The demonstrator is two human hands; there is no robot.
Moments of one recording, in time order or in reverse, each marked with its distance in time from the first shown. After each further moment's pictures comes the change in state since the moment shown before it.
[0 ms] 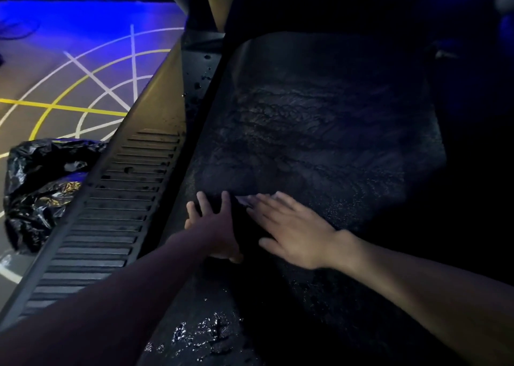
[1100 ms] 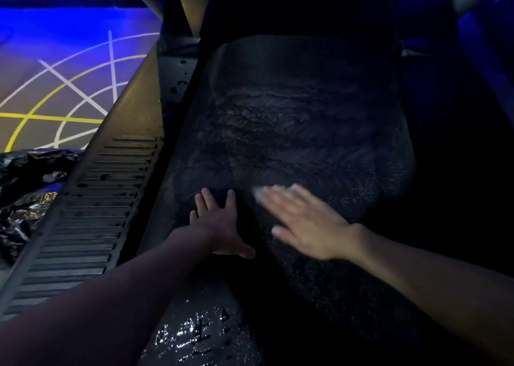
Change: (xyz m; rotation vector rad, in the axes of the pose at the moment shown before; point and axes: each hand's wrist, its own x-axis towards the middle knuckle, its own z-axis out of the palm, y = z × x) left_hand 0.000 0.040 0.000 0.053 0.033 0.129; right_hand -0.045 0.039 -0.001 0.016 -0.015 0.141
